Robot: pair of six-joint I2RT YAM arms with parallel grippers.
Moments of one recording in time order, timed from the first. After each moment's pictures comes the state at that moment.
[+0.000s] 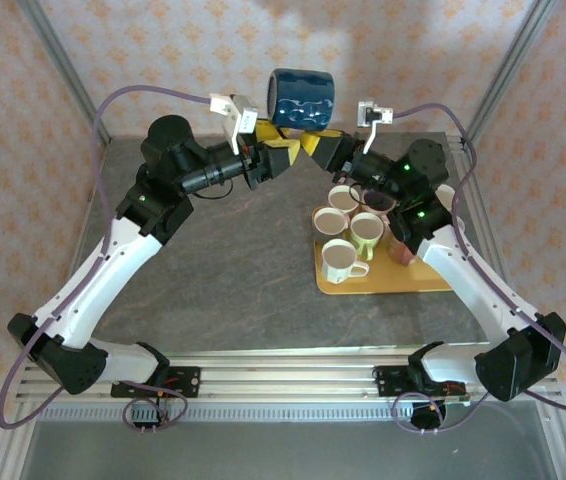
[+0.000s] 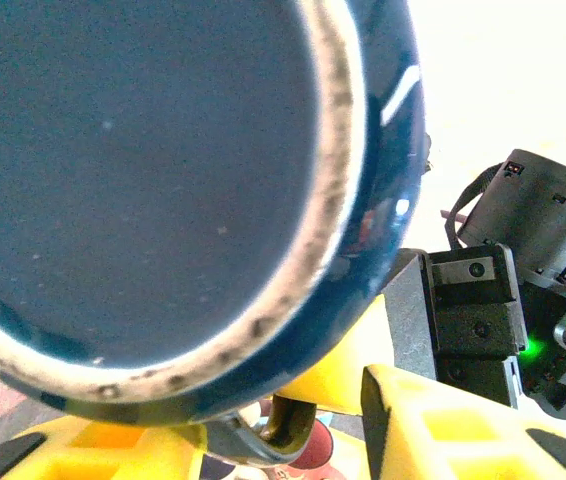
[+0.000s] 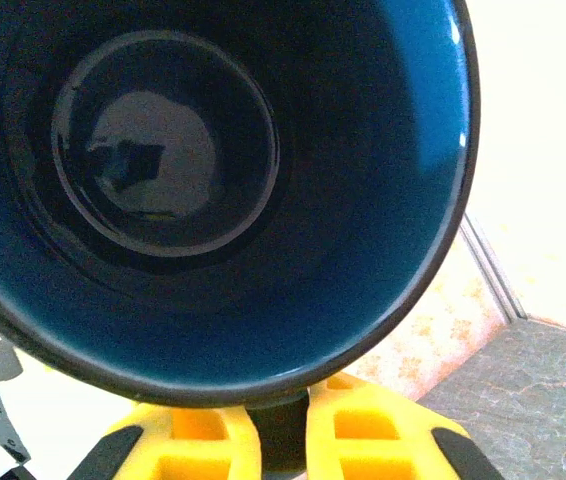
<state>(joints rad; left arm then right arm) -0.51 1.33 1.53 -0.11 0.56 -0.19 0.46 1.27 1.23 0.36 -0.69 0.73</state>
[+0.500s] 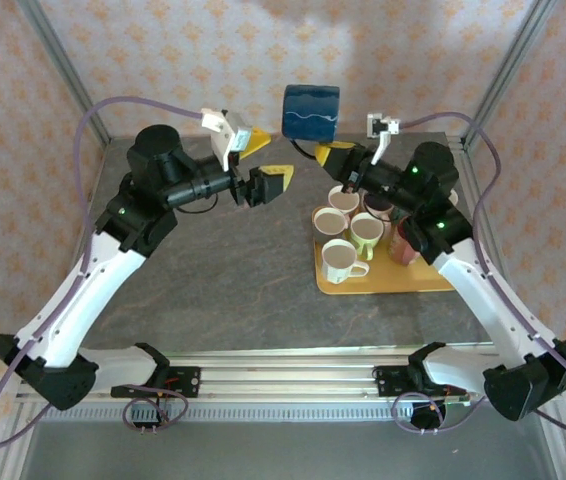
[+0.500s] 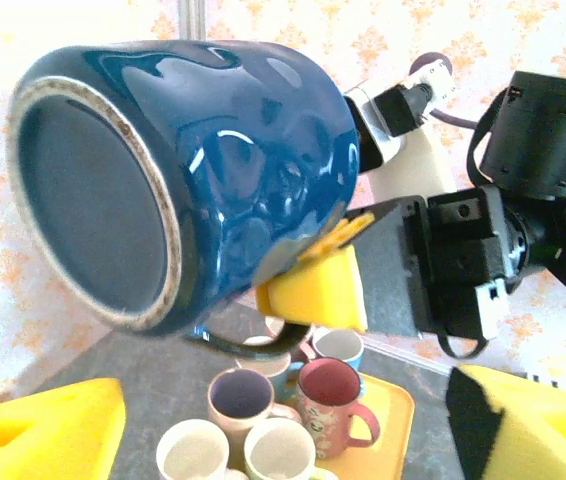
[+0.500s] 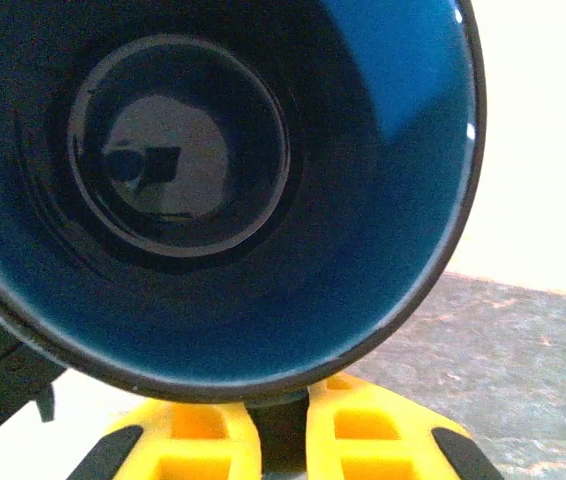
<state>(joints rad) -0.51 1.23 1.50 -0.31 0.52 -0.03 0.43 1.15 1.23 0.01 -0.56 0.54</state>
